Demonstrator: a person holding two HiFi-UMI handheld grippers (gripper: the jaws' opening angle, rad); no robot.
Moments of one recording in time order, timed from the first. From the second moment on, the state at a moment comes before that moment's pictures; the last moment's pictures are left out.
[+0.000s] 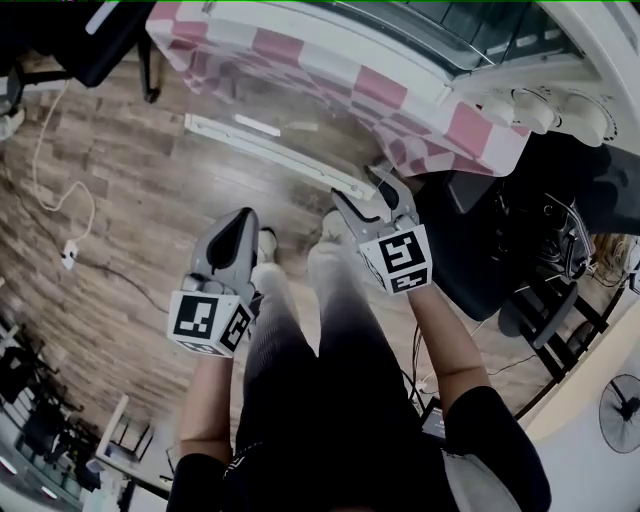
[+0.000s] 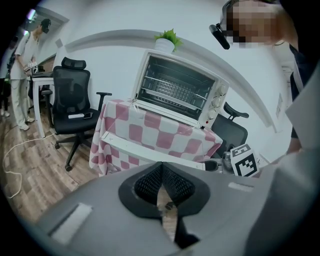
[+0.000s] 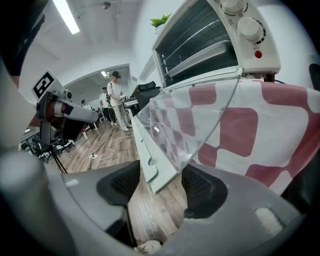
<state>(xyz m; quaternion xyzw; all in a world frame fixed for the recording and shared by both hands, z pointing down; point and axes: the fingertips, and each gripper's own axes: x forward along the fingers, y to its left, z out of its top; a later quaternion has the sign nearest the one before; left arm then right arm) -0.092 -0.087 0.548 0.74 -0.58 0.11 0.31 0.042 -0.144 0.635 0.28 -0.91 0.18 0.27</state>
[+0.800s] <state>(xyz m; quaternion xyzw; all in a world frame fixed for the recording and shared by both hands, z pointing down) -0.104 -0.080 0.554 0.75 -0.57 0.11 0.32 0.020 -0.152 0.630 0.27 -0.93 0.08 0.25</state>
